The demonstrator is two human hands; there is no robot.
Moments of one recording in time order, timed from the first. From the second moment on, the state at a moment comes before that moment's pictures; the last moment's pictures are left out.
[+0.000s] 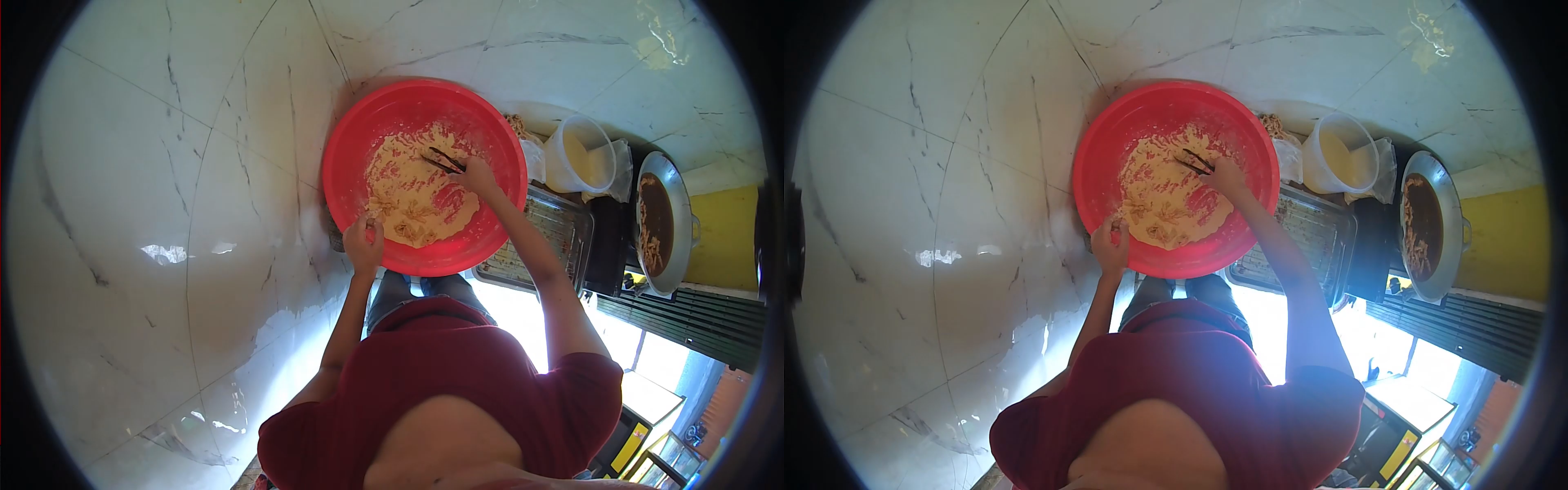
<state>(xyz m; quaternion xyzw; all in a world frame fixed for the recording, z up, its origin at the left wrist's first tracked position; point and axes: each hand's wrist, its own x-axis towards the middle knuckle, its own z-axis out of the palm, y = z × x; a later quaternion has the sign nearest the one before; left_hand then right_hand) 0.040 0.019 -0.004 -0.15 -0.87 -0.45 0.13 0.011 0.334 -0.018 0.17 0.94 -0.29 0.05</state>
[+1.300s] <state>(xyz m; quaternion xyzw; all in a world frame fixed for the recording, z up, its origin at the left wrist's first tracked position) 0.024 0.298 0.036 -0.41 -0.71 -0.57 -0.09 0.136 0.599 0.073 0.39 0.91 -0.14 -0.05</state>
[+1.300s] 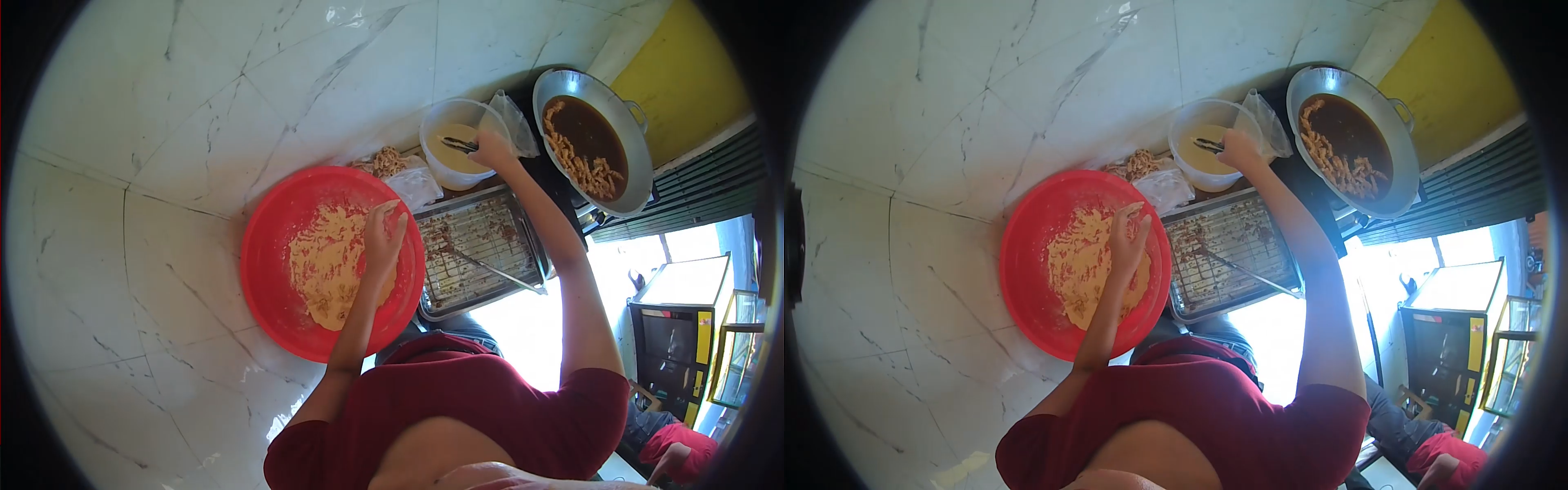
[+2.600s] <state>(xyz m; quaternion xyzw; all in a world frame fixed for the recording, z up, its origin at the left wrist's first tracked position) 0.032 0.376 0.006 -0.49 -0.76 -0.42 0.01 0.234 0.513 0.114 0.43 0.76 -0.45 -0.21</state>
